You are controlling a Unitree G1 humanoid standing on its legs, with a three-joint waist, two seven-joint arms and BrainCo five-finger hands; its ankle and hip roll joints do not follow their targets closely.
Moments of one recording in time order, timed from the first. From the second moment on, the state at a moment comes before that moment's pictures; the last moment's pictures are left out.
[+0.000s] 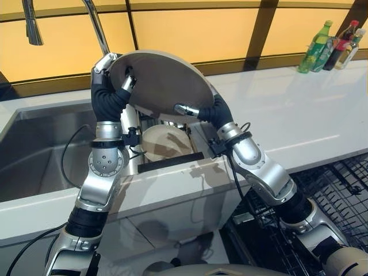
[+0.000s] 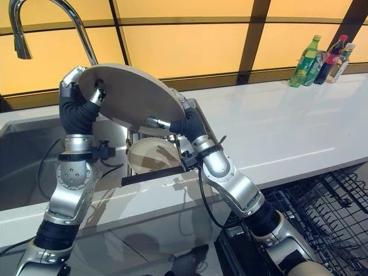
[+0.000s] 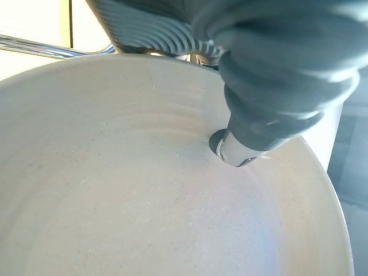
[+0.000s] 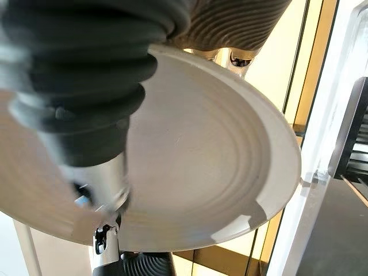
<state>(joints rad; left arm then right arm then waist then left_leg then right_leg) -0.32 0.45 -0.12 -0.27 -0.20 -0.23 0.35 -0.55 -0.37 0.50 -0.31 0.44 0.21 -0.26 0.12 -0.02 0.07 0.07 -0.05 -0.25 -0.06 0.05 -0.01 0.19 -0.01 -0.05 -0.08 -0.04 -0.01</state>
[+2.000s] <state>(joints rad) -0.18 0.71 0.25 0.15 -0.21 -0.17 0.41 -0.01 -0.69 -0.21 -0.25 0.26 0.17 -0.16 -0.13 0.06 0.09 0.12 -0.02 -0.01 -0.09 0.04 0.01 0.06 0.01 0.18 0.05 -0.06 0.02</state>
